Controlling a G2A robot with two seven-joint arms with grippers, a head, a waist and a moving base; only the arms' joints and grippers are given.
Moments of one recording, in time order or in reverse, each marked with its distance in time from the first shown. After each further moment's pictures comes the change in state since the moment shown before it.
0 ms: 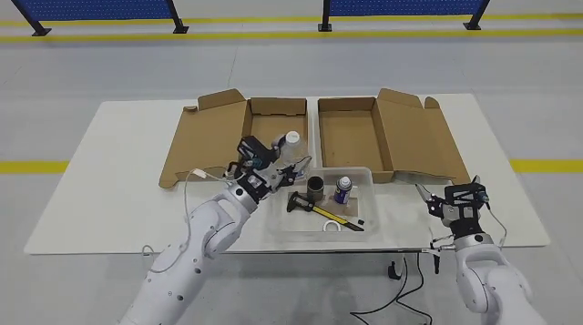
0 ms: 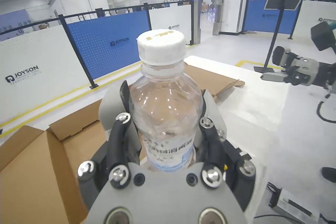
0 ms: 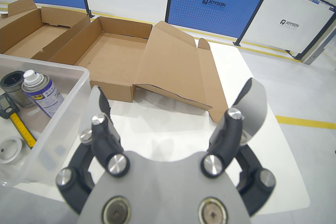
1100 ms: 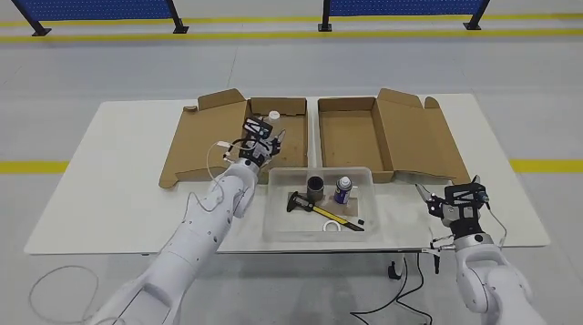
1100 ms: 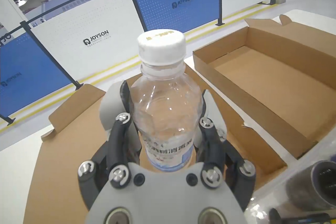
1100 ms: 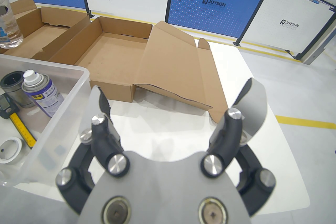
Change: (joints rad) left arm -0.391 -0.157 0.194 0.767 0.013 0.344 0.145; right arm 0.000 0.000 0.000 0.000 0.000 0.000 0.000
